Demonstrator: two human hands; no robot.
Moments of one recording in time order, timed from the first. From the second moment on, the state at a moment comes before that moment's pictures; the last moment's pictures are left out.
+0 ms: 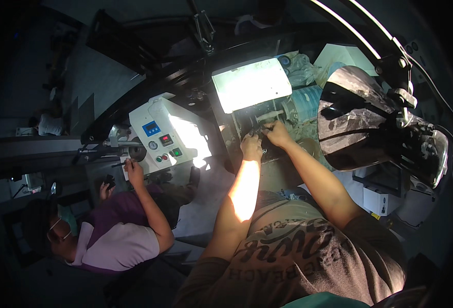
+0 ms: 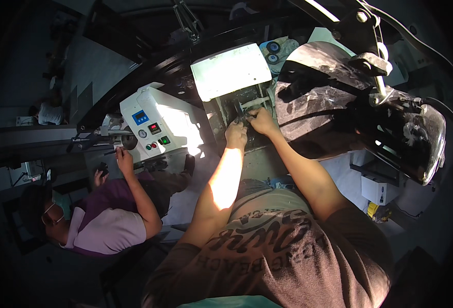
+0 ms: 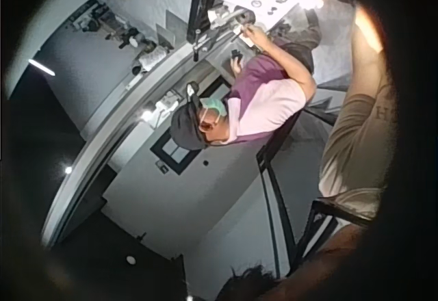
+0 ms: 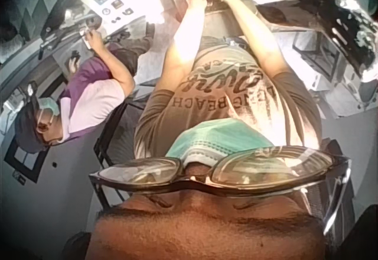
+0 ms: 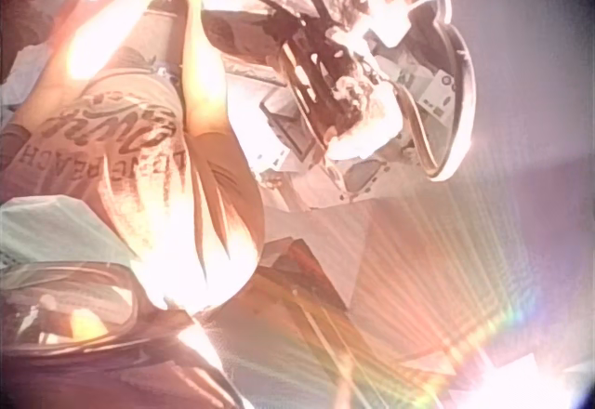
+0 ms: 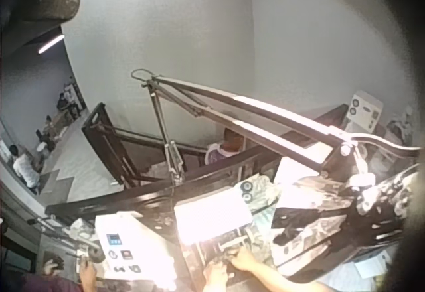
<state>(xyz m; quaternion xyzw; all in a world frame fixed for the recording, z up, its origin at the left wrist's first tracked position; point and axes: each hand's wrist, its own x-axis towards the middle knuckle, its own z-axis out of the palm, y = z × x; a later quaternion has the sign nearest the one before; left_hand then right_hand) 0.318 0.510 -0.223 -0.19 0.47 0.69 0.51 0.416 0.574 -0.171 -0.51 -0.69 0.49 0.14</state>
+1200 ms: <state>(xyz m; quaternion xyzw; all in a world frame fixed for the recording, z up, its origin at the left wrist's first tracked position) 0.306 0.511 -0.227 -0.07 0.53 0.70 0.48 0.409 0.575 -0.193 -0.55 -0.65 0.49 0.19</state>
